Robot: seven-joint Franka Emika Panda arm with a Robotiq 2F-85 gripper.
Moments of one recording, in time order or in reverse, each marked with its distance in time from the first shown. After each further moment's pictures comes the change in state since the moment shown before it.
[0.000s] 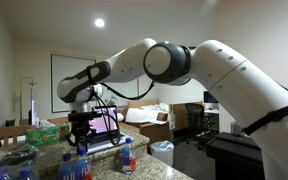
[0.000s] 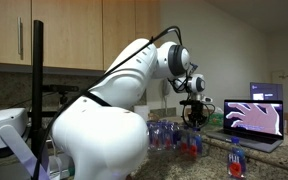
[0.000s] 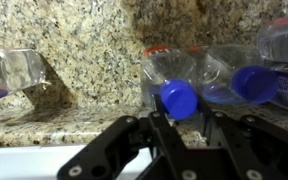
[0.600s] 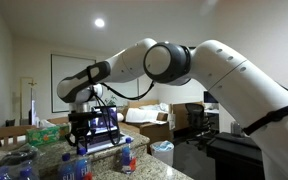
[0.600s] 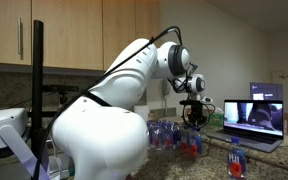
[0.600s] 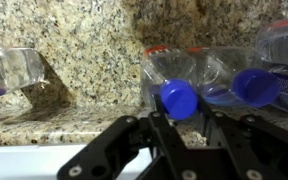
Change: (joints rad) arm -0.002 0.000 0.003 0.000 0.000 0.000 -0.012
